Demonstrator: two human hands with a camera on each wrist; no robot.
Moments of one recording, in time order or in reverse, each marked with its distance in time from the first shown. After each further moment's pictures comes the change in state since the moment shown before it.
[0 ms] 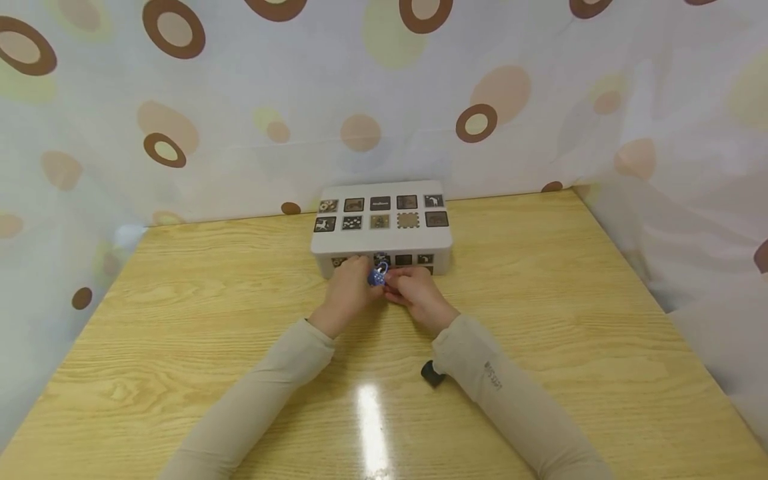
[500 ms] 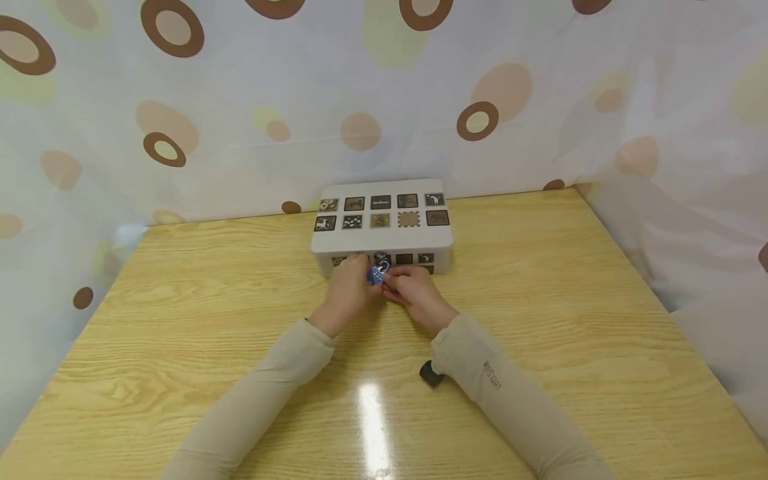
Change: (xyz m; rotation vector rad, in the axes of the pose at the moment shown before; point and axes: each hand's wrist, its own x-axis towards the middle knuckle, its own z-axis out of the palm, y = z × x) left_hand 0.000 -0.003 0.001 -0.022 0.064 0.017; right_hand 0.002 0.002 0.002 0.048 -0.022 0.000
